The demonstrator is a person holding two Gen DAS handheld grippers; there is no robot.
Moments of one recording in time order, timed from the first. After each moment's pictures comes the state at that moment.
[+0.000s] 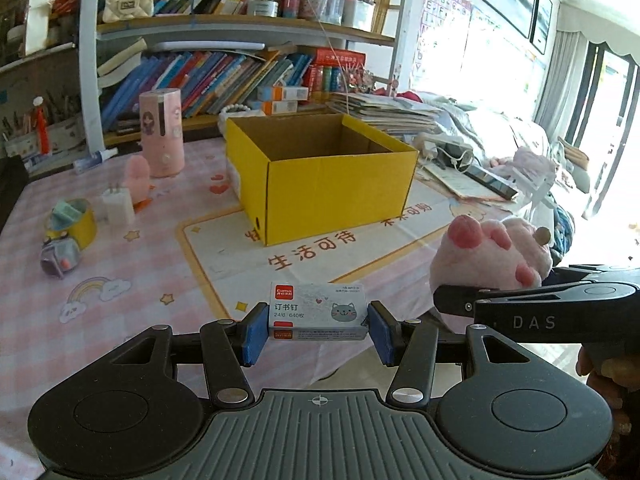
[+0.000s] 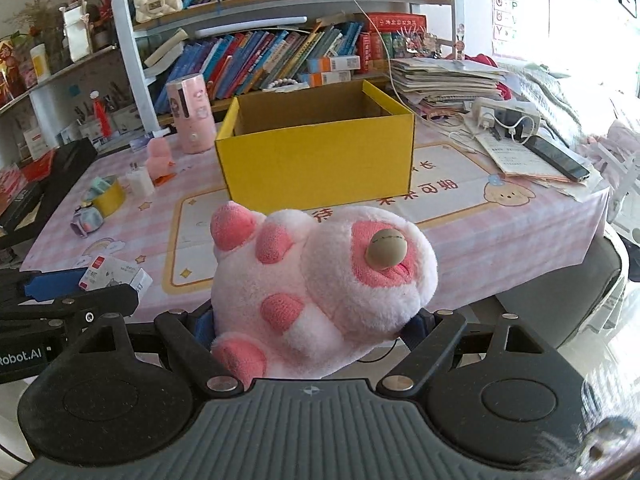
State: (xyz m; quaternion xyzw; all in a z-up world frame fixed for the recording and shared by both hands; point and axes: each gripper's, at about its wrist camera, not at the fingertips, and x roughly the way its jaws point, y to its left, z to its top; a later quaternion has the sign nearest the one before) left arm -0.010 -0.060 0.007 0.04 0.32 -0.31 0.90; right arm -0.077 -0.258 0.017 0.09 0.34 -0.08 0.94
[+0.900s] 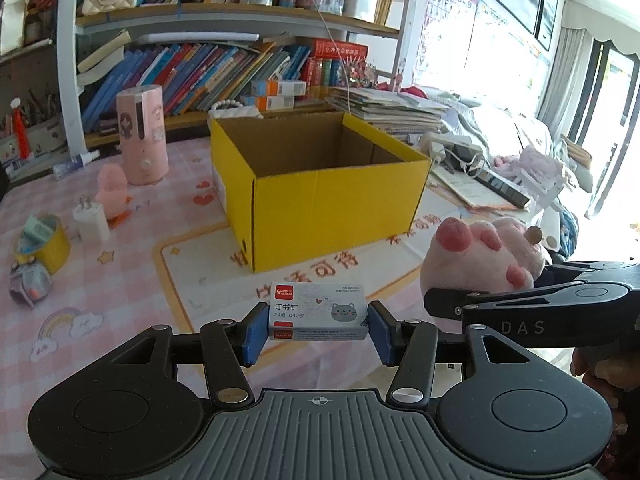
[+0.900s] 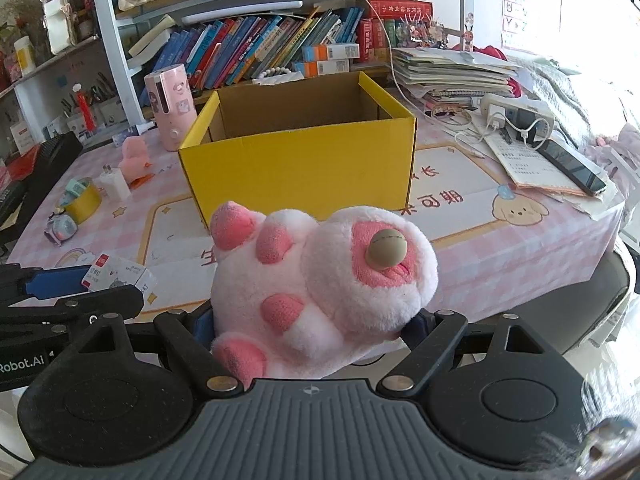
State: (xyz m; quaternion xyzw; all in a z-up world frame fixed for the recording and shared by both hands) left arm 0.042 -0.099 0.005 0.05 0.33 -0.31 0.89; right arm -0.015 -0.291 0.014 0.08 0.36 -0.07 0.93
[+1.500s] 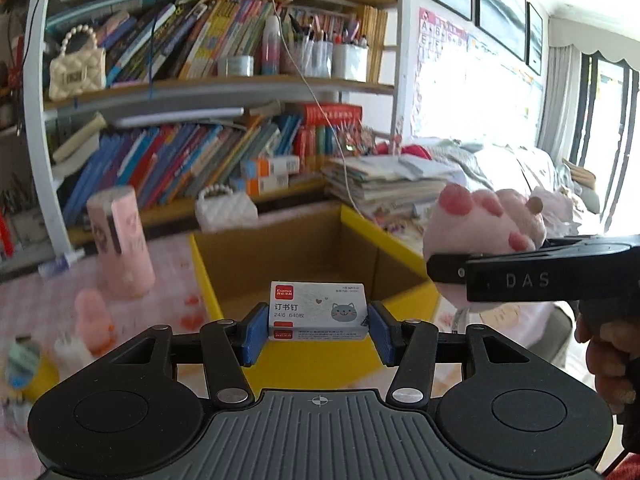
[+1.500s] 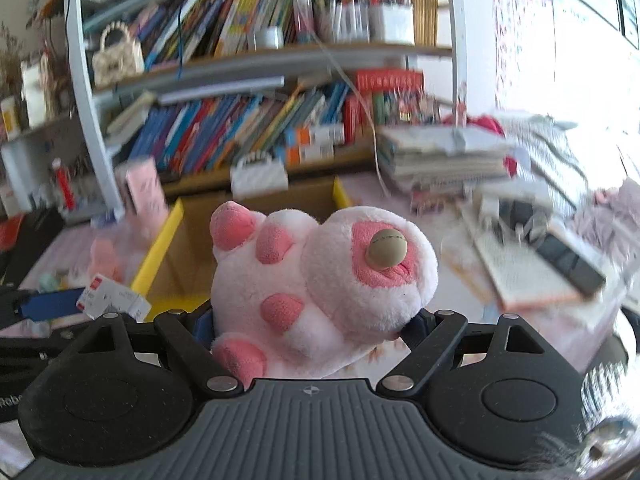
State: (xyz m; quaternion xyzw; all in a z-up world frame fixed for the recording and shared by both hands) left arm 0.115 -0.164 0.051 0.06 0.23 -0.30 0.92; right arm 0.069 -0.364 0.074 0.07 0.25 -0.07 0.96
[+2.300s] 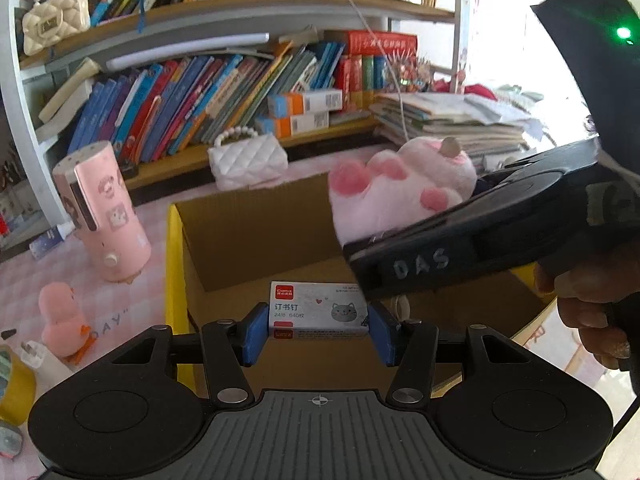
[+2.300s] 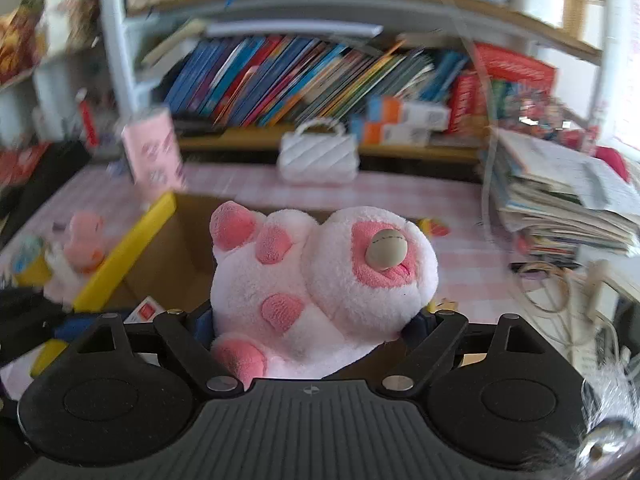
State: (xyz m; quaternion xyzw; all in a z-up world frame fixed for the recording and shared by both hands) left arm 0.211 -0.245 0.002 0.10 0.33 -0.22 0.91; right arm 0.259 -0.390 0.030 -0.03 0.36 0.09 0.93
